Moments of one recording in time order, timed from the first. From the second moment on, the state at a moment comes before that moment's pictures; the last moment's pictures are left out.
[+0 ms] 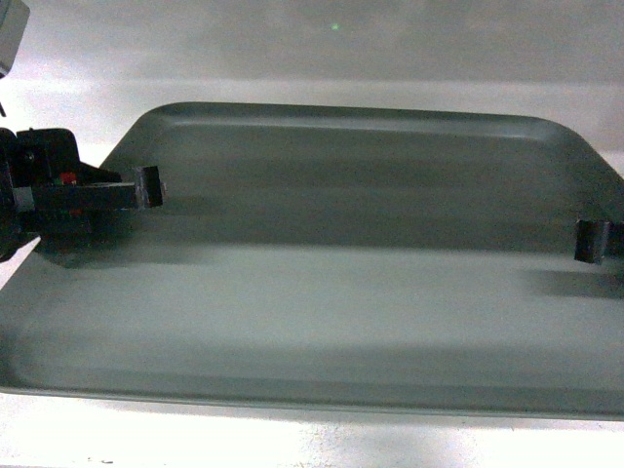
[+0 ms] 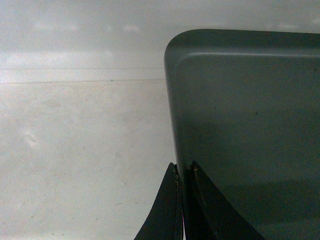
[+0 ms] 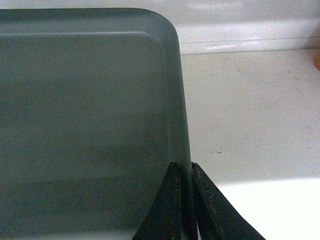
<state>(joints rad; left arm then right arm) -0.32 1.39 0.53 0.52 -0.16 -0.12 0.34 1.33 0.51 0.39 0.32 0.20</state>
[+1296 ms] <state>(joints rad) -0.34 1.31 0.55 0.28 -0.18 -0.18 0.36 1.25 0.54 0.19 0.33 0.13</state>
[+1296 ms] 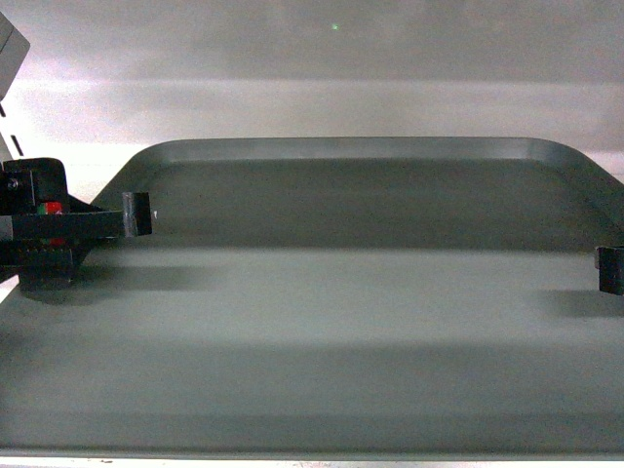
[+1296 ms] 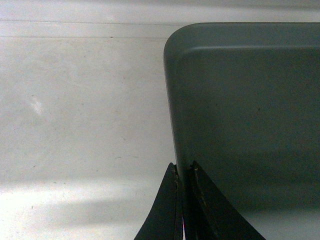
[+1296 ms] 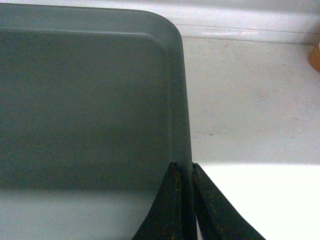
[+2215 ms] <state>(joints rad) -0.34 1.31 0.55 0.28 -0.18 -0.18 0.36 1.25 0.54 0.19 0.33 0.13</state>
